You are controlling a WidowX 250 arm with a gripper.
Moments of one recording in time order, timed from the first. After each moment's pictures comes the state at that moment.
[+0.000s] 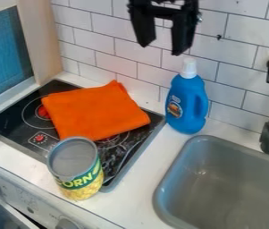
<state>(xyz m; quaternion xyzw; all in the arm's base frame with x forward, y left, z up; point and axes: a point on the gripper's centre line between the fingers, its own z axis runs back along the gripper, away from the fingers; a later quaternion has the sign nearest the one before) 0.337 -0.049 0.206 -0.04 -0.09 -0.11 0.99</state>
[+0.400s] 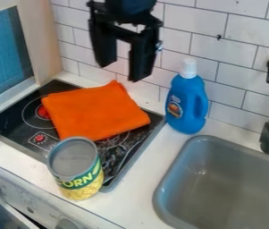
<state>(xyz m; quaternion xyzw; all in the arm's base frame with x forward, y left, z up) 0.275 -0.026 0.195 0.00 -0.02 -0.12 0.99</state>
